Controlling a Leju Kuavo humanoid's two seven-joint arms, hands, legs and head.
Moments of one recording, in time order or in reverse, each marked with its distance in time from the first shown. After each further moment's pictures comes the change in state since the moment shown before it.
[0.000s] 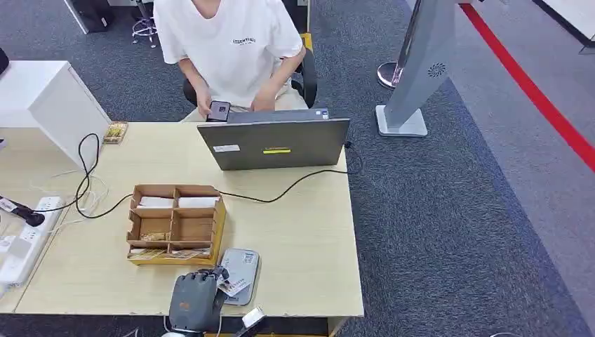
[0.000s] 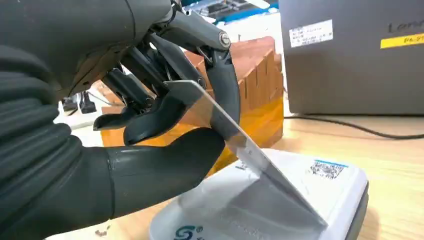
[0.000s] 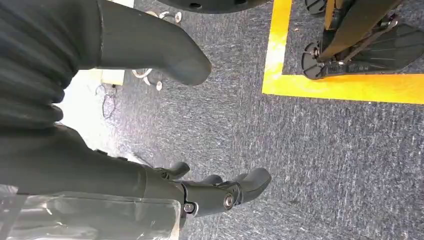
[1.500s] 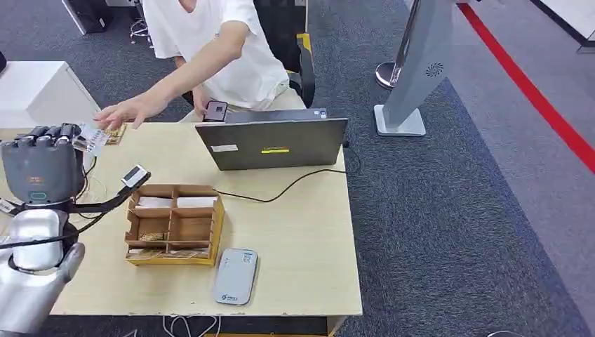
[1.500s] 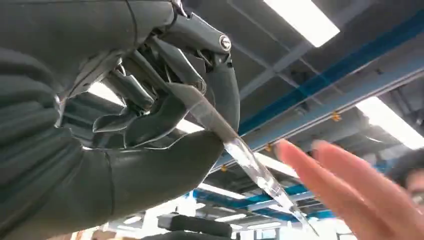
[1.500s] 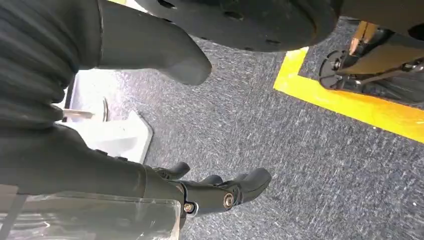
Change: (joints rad) left arm -0.603 0.462 0.013 -0.069 -0.145 0.013 0.321; right arm -0.017 0.027 0.079 0.001 0.191 0.064 0.035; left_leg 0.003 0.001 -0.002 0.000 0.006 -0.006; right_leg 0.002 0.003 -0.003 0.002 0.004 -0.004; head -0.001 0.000
